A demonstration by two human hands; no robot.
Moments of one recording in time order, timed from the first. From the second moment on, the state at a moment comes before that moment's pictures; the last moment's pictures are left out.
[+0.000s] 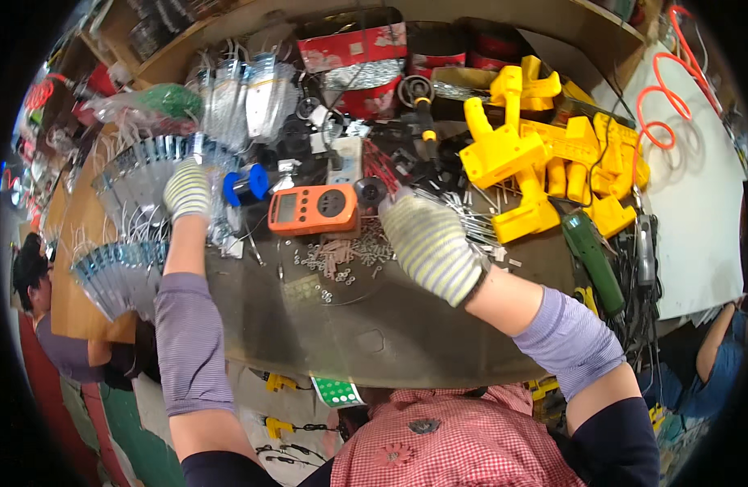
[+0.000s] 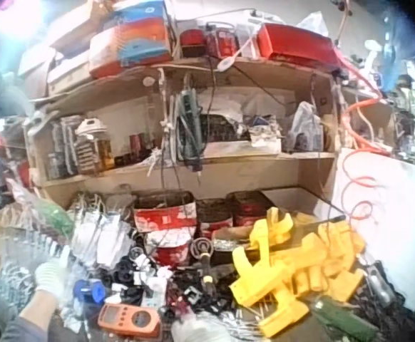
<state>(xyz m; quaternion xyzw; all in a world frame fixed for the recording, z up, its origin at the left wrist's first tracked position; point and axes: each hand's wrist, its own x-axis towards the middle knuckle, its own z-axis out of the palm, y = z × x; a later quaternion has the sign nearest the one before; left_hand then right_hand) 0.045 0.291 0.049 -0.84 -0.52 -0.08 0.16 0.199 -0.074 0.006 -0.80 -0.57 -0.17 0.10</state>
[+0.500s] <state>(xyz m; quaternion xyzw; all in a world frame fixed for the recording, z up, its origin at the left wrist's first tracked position) -0.035 0.039 0.109 -0.98 -0.04 -0.15 0.09 0.327 -0.126 0.057 -0.77 -0.58 -0.25 -0.14</state>
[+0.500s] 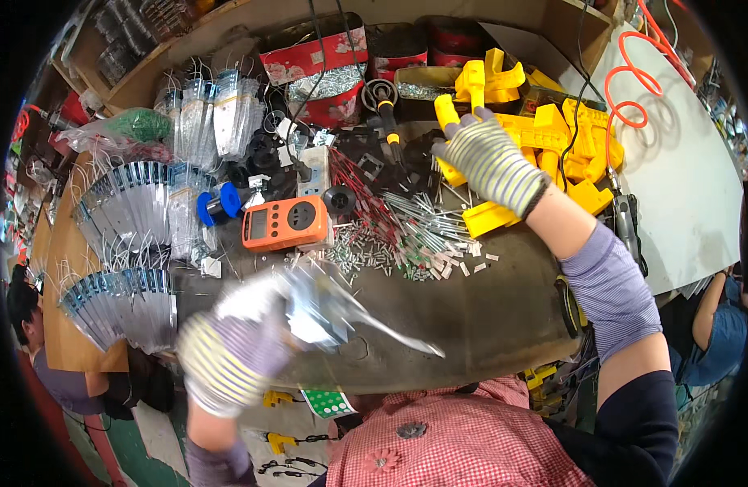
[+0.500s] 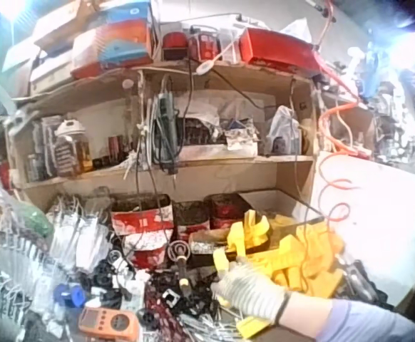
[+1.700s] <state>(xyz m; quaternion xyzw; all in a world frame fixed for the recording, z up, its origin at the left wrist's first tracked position) 0.022 -0.069 0.003 -0.95 0.04 -0.14 -0.26 0.170 -0.263 -0.002 -0.75 -0.63 0.01 0.18</state>
